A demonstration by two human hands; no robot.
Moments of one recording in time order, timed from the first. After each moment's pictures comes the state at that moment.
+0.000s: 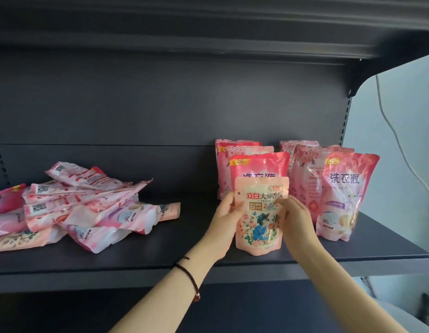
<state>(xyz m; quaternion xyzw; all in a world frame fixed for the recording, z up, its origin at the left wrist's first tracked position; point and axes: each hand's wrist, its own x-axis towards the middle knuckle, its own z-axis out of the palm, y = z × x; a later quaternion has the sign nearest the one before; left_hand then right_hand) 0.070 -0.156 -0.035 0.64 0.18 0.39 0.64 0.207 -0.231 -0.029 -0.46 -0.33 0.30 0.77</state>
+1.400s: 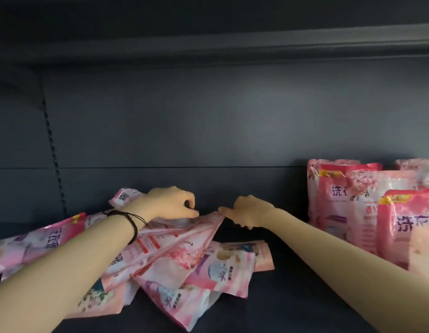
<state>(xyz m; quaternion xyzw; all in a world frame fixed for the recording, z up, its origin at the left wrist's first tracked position) -0.167 0.118 0.056 0.89 0.44 0.02 -0.07 0.034 0.047 0.031 -0.75 -0.65 0.09 0.10</state>
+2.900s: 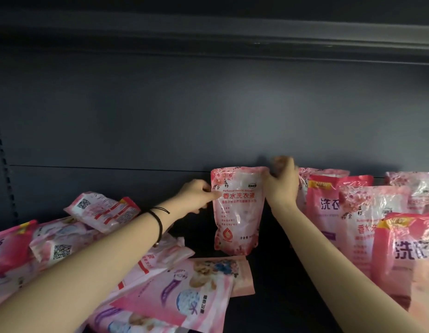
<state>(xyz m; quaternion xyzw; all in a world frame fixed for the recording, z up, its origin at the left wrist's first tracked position) -0.048 0.154 0.042 0.80 0.43 0.28 0.31 0.119 0.061 0.055 -0.63 -0.39 -0.04 0.67</state>
